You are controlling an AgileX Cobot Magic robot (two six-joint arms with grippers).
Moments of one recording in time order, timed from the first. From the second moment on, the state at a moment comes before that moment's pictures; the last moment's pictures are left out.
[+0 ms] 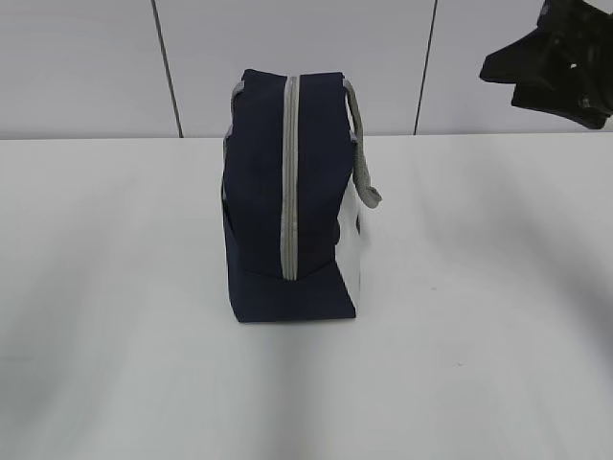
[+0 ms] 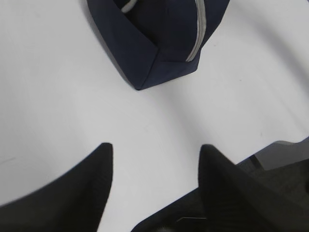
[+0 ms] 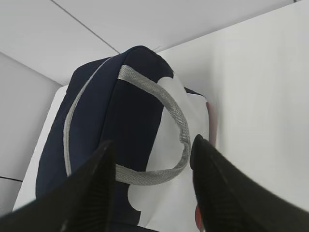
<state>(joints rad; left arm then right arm) -0.20 0.65 -0.68 -0.47 0.90 0.32 -0.06 1.40 -0.99 -1.87 -0.56 2.27</state>
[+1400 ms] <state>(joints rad) -0.20 0.14 -0.50 -0.35 0.88 0.28 -0.06 0.69 -0.42 -1.84 -0.29 2.29</state>
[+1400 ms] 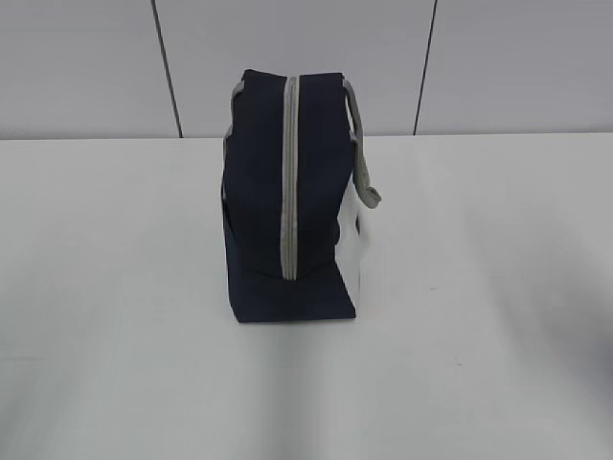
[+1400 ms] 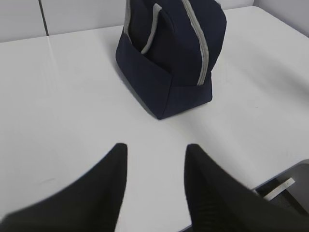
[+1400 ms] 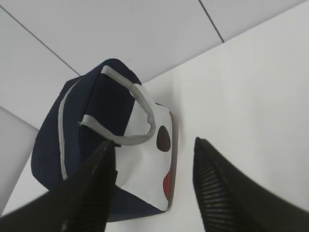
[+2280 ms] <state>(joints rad) -0.20 0.14 -0.50 -0.35 0.88 0.28 0.06 0.62 -0.37 -1.02 -0.07 1.41</state>
